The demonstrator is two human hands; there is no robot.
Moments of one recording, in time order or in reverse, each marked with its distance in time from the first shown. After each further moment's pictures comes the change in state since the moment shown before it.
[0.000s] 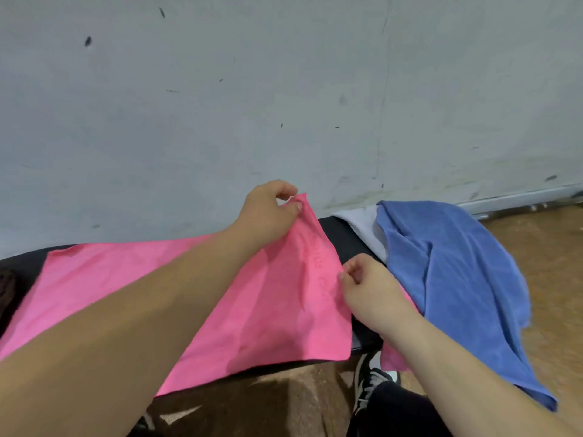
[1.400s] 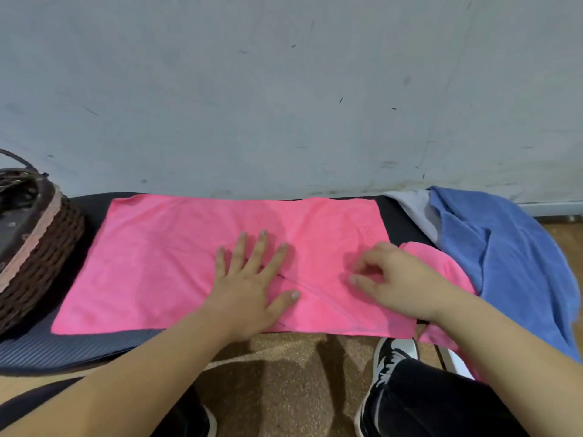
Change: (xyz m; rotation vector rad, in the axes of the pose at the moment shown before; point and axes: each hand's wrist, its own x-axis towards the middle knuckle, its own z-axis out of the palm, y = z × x) left_hand -0.165 -0.140 -0.044 0.800 -0.330 0.029; right_hand -0.018 -0.022 0.020 -0.497 -0.321 -0.471
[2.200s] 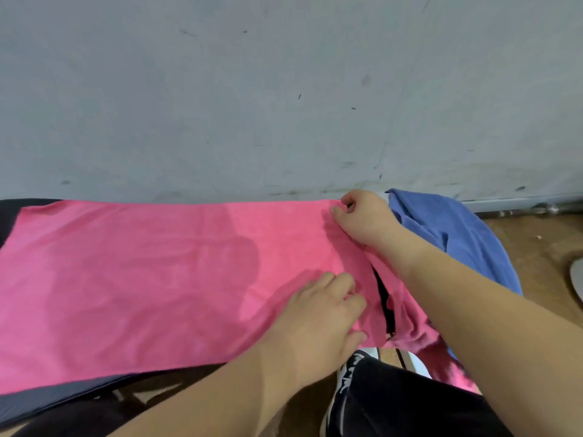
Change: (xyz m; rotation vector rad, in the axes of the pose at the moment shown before) left_hand 0.033 0.130 -0.012 -0.254 0.232 0.589; right_hand 0.108 0.048 -0.031 0.048 0.344 0.415
